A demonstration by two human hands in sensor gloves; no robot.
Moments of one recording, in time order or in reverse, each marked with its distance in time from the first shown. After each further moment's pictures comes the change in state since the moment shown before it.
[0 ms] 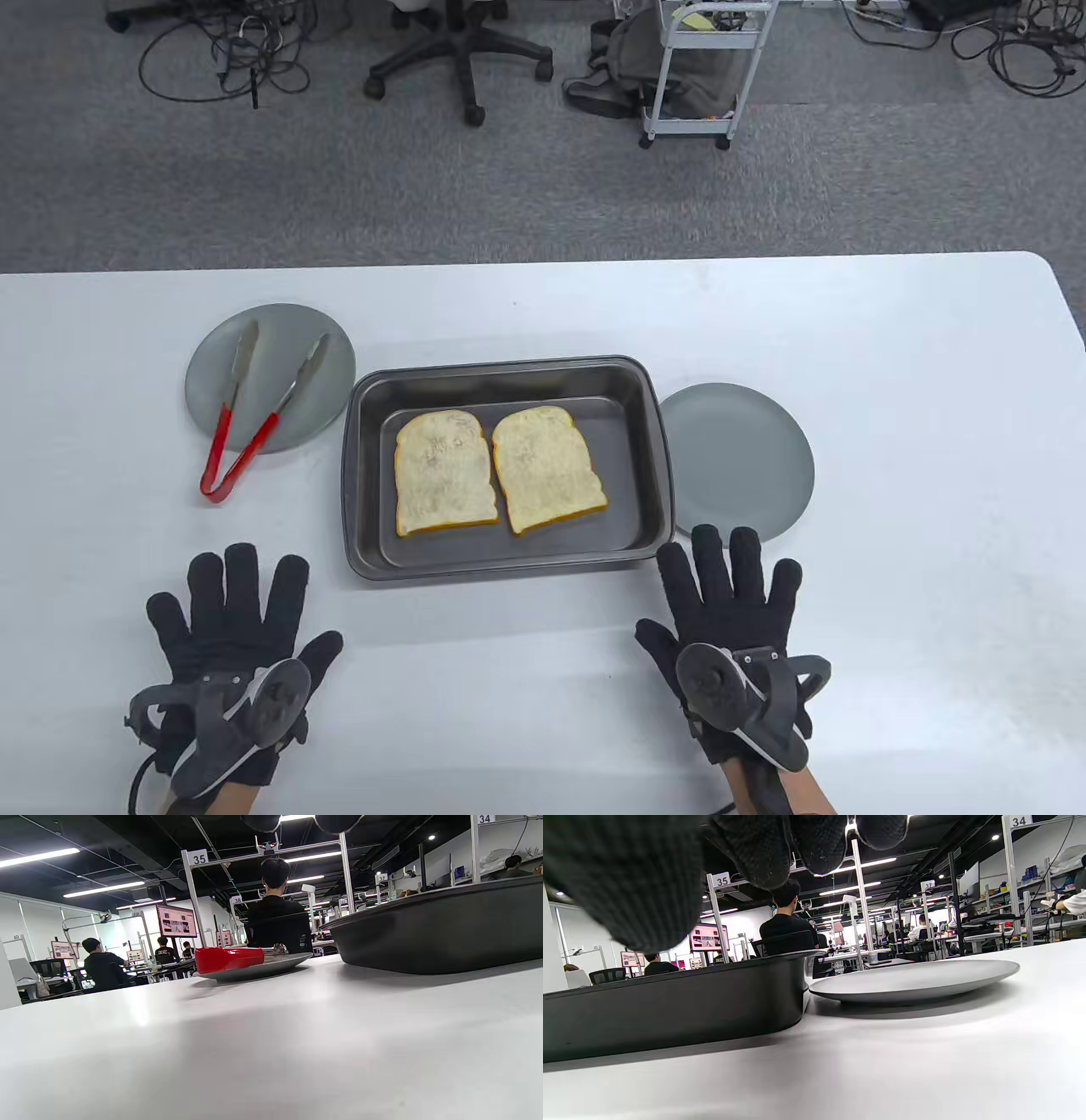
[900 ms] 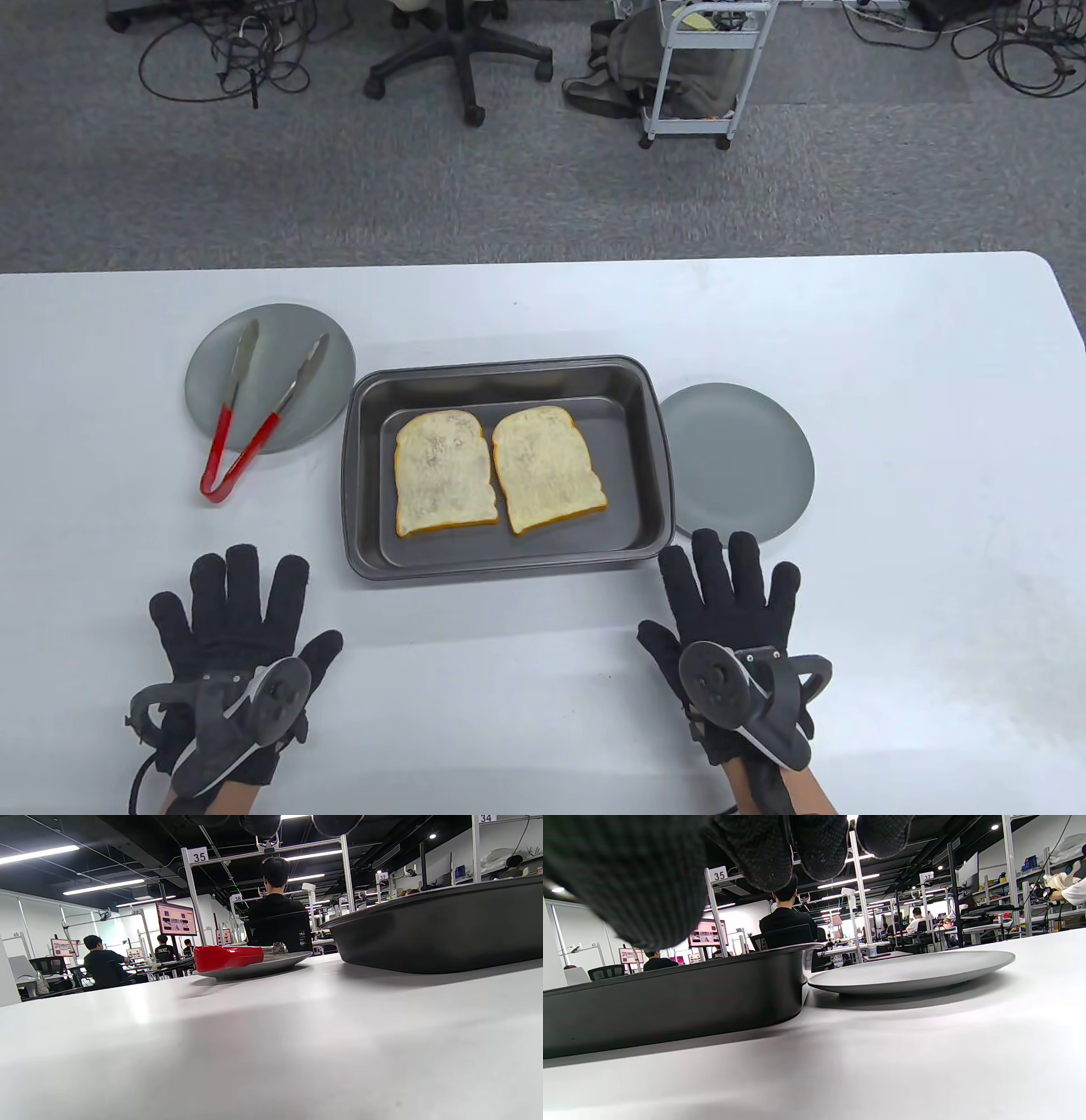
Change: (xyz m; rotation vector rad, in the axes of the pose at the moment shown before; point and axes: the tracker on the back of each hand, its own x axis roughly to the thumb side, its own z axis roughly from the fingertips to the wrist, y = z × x) left_hand 0.001 0.001 -0.001 -0.007 0.000 0.005; right_hand -0.002 -0.001 0.000 0.024 0.007 -0.012
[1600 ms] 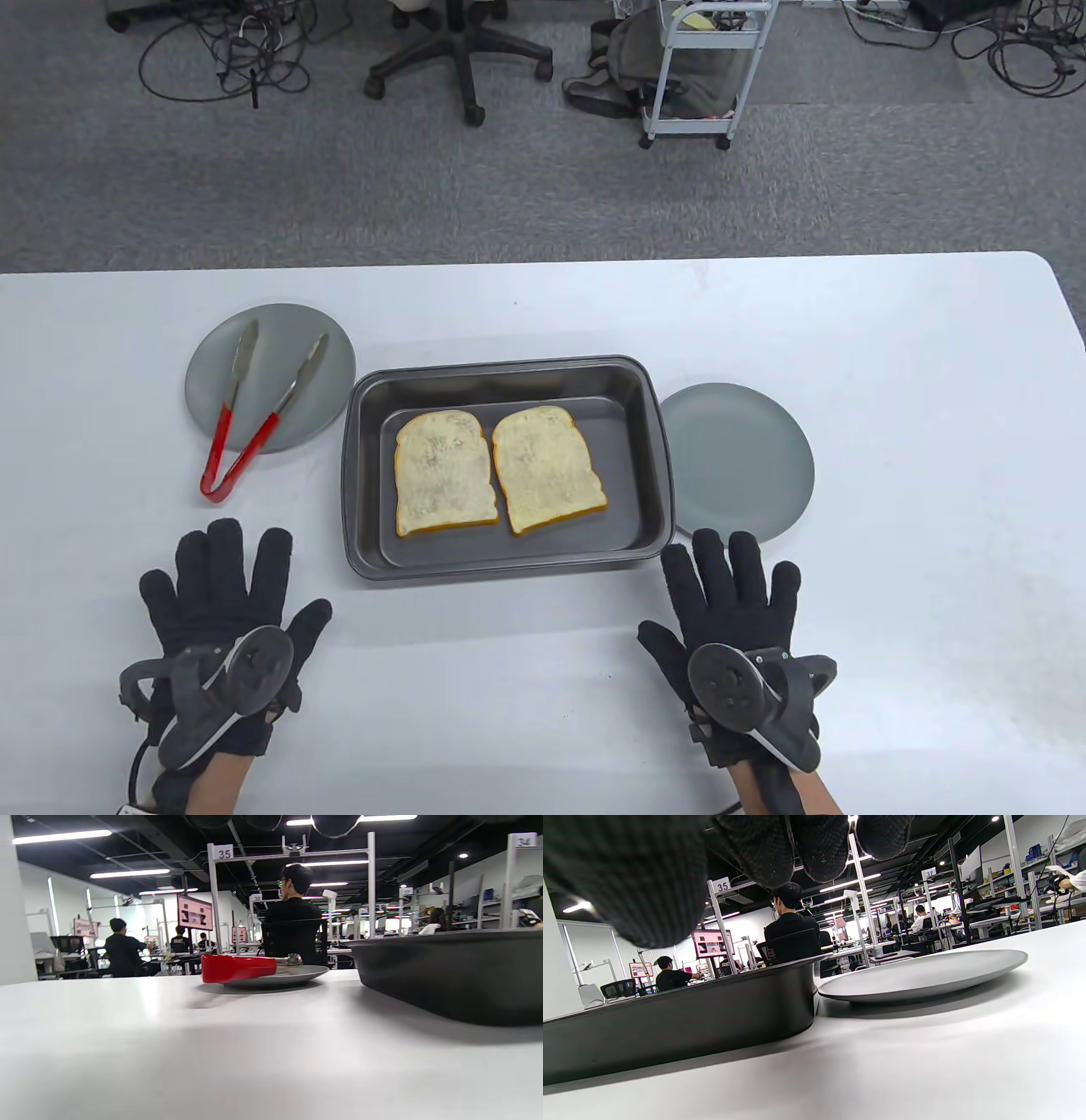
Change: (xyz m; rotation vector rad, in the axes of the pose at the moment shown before) left_hand -0.021 0.012 -0.032 0.004 0.089 0.126; right_hand -0.004 -0.005 0.001 -0.011 -0.008 -0.066
